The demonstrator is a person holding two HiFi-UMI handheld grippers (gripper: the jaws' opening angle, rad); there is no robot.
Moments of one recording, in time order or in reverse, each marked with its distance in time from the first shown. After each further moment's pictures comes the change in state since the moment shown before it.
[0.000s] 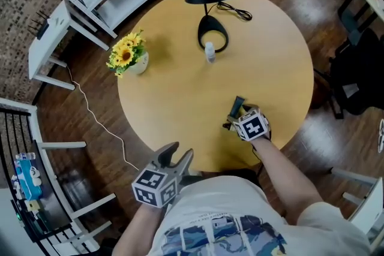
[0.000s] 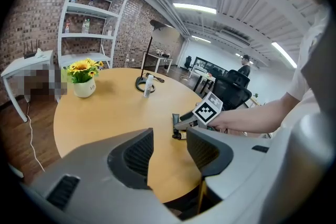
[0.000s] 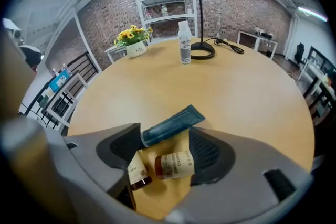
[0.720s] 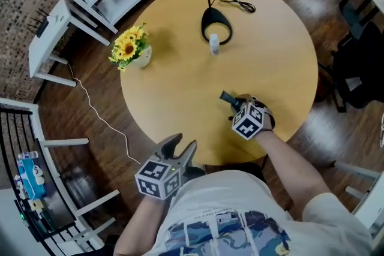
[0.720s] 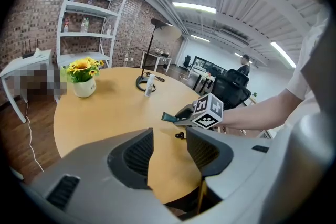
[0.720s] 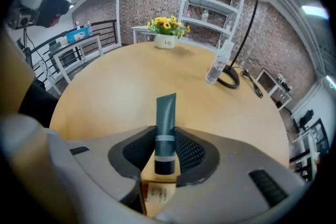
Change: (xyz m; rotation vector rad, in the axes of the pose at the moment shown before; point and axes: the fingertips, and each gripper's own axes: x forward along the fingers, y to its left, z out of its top) left arm -0.001 0.016 -0.005 0.008 0.006 -0.014; right arm 0.013 0.037 0.017 -0.442 0.021 -0.032
